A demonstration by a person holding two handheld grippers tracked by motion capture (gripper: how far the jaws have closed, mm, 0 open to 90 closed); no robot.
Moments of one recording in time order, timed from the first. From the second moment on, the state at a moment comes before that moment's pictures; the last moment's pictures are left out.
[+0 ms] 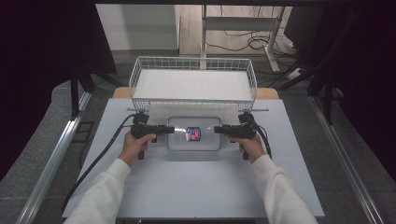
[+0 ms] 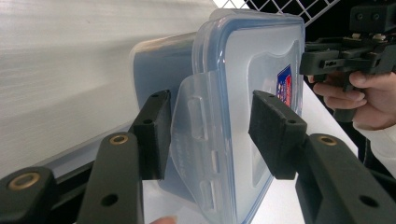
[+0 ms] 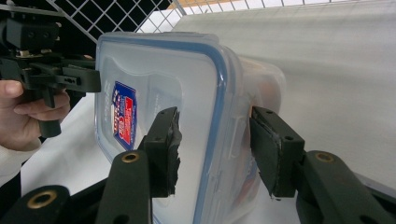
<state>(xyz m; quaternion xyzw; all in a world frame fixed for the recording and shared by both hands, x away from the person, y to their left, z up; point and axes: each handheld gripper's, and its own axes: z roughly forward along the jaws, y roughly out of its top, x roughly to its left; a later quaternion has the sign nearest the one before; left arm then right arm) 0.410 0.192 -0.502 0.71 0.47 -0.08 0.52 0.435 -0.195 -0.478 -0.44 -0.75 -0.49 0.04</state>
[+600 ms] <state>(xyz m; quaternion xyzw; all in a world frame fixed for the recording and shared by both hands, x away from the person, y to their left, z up) 0.423 0.192 -0.516 0.66 0.52 -0.11 0.53 0.439 -0.189 -0.490 -0.52 -0.69 -0.50 0.03</state>
